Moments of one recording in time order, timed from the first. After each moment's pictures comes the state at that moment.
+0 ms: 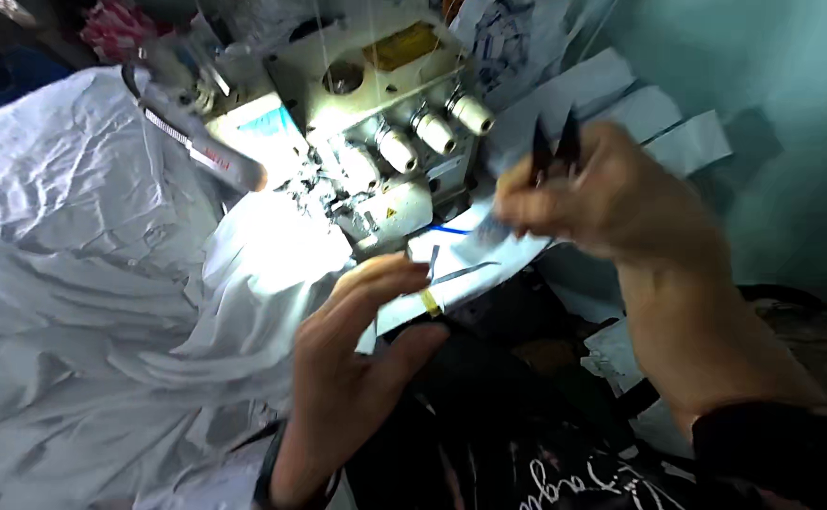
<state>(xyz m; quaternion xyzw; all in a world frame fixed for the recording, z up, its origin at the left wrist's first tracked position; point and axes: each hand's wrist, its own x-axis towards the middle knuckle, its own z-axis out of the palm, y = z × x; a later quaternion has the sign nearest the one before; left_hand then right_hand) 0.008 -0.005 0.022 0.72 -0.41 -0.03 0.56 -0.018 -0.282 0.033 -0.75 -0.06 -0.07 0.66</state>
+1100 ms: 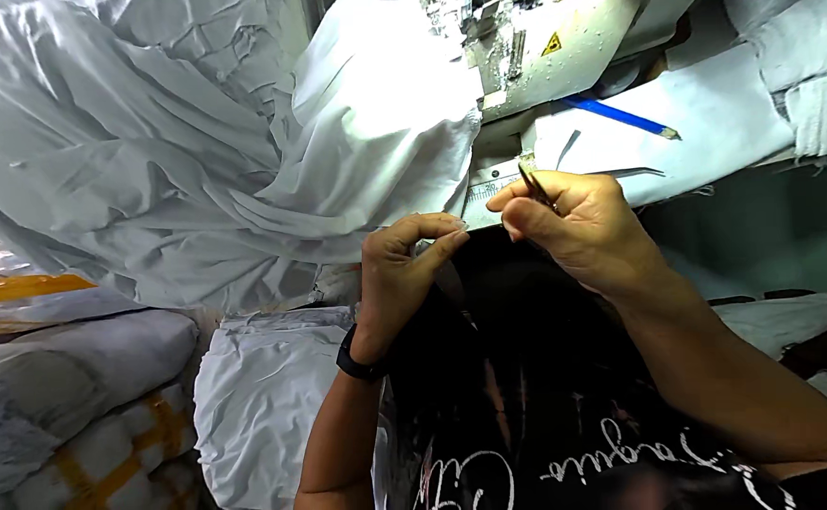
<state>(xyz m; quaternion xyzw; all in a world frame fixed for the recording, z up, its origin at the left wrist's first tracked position) -0.028 0.040 -0.045 0.77 -0.22 -0.02 0.60 -0.055 -0.172 -0.052 -0.73 -0.06 0.02 0.68</state>
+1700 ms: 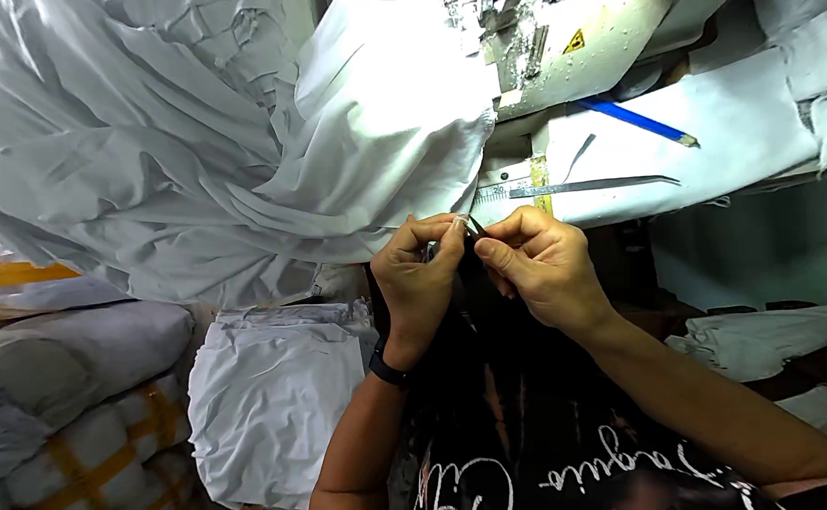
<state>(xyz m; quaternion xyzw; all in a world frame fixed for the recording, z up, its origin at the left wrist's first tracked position) -0.041 0.009 -0.064 0.74 -0.07 0.10 0.66 -0.068 -0.134 -0.080 -0.63 0.01 0.02 0.77</state>
